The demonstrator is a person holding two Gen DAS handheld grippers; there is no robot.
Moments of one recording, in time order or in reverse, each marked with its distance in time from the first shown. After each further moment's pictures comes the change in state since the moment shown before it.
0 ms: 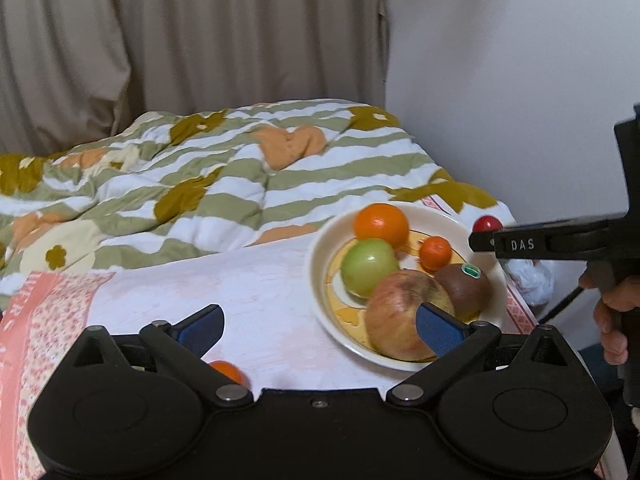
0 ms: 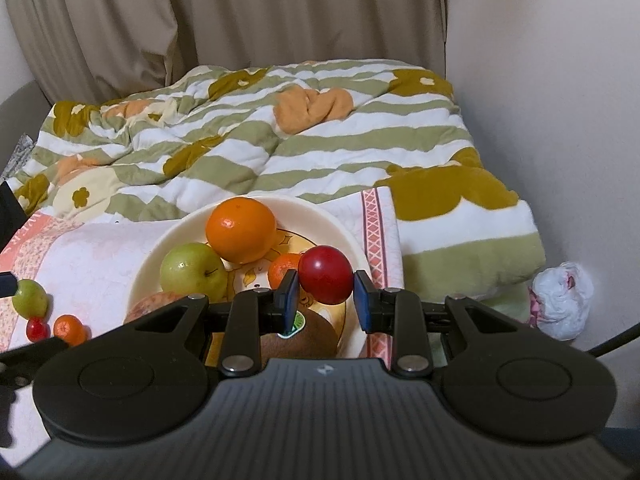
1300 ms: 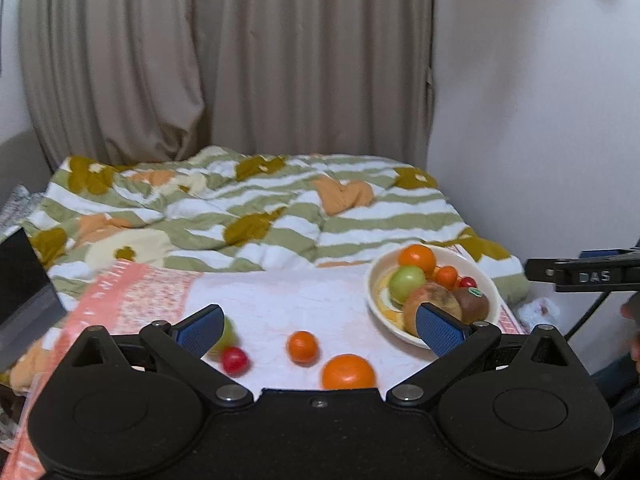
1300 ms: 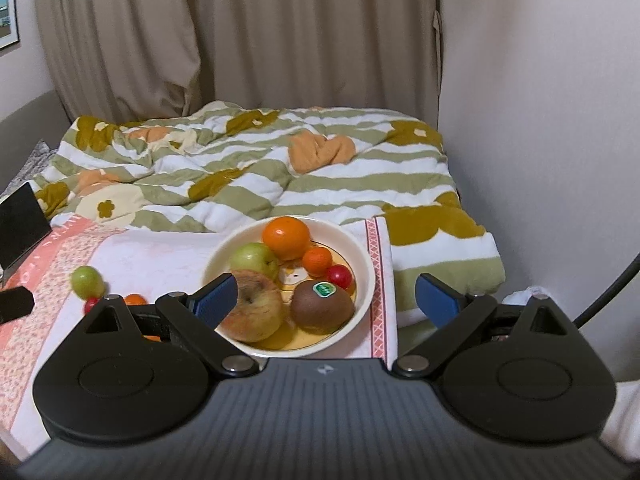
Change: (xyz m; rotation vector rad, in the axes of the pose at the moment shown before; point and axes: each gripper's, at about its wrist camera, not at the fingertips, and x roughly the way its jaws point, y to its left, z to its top) left arm -0.137 0.037 -0.042 -0.112 -0.174 0.111; right arm -0.139 0.043 -0.028 -0.065 -0.140 -0.035
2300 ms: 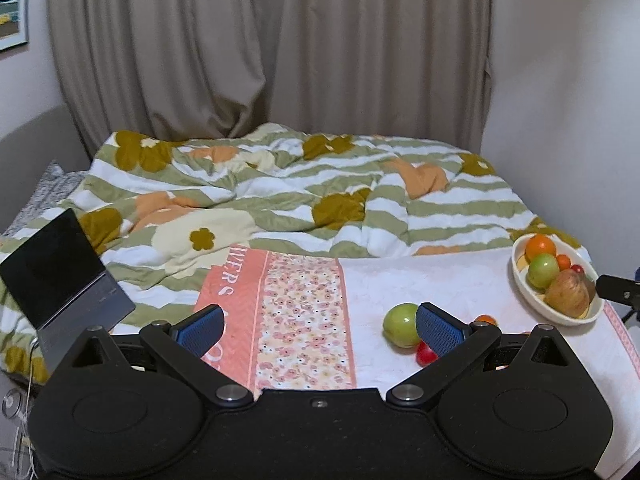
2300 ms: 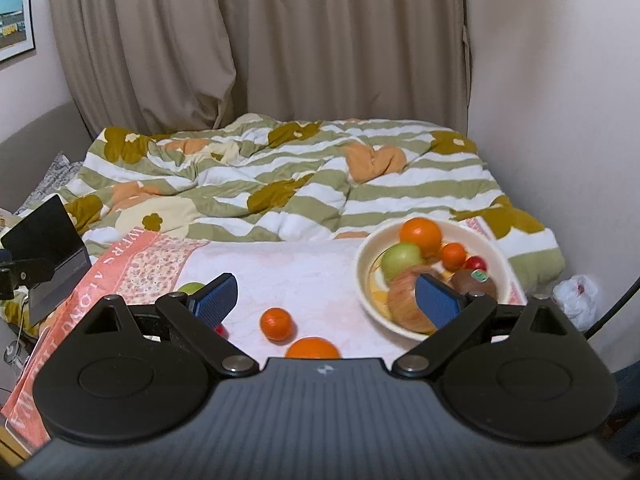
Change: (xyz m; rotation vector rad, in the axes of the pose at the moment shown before) left arm 0.023 0.204 0.007 -0.004 0.089 0.027; right arm -0.005 0.178 -0.011 0.037 -0.033 0.006
